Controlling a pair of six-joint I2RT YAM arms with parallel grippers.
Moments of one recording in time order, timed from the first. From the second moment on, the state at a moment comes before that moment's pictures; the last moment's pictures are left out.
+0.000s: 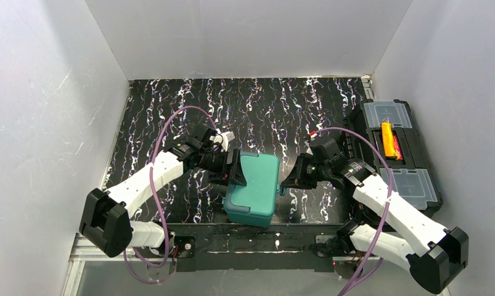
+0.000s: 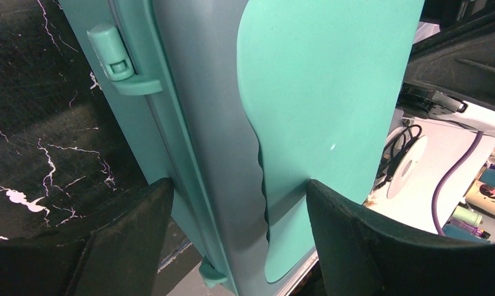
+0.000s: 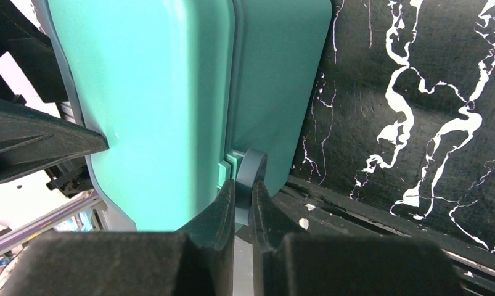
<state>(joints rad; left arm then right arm) -0.58 1.30 0.96 -0.70 0.55 -0.50 0.65 0.96 0.81 -0.70 -0.27 0.84</state>
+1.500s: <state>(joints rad) -0.59 1.31 0.96 -0.69 0.55 -0.50 0.69 0.88 0.79 -0.64 -0.30 0.90</state>
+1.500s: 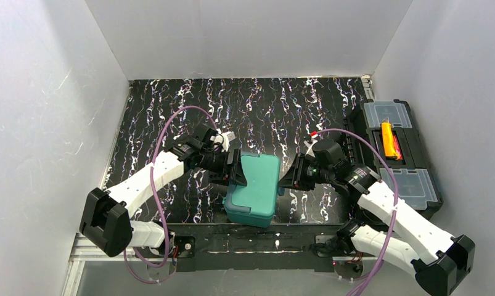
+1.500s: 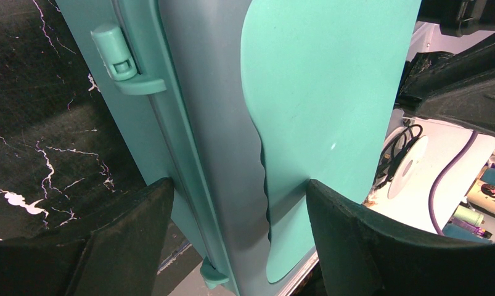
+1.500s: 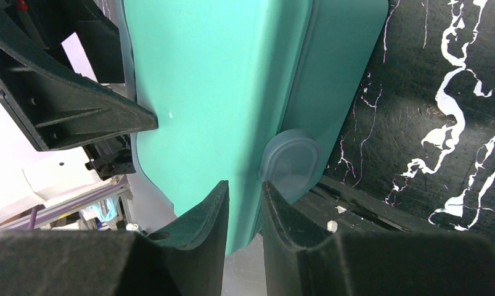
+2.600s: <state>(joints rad) -0.59 1.31 0.96 -0.69 0.55 -0.50 0.69 0.92 0.72 -0.58 -0.25 0.93</state>
